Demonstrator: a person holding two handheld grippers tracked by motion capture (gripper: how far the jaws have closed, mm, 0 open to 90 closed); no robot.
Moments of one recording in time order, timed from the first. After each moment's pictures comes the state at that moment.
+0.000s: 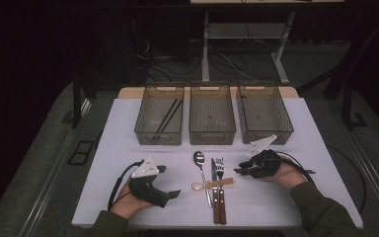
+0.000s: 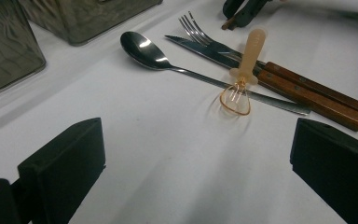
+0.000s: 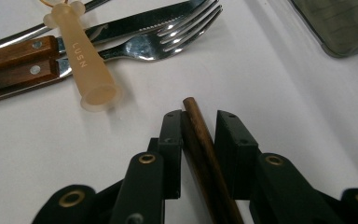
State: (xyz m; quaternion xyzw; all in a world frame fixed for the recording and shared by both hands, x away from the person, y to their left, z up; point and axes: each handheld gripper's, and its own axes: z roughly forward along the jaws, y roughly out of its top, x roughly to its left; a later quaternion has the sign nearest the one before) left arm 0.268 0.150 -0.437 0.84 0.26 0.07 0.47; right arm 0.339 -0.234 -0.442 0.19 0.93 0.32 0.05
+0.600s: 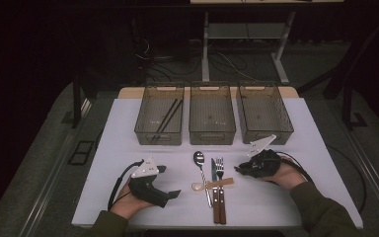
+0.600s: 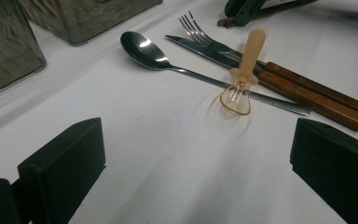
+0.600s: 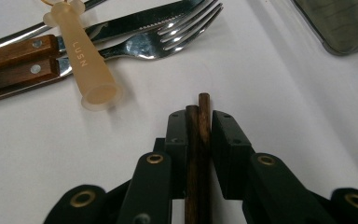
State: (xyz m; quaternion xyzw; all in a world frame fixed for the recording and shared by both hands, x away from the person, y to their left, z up) left arm 0.268 0.150 -0.437 0.84 0.26 0.07 0.47; right arm 0.339 -0.234 -0.441 0.20 0.93 0.31 0.05
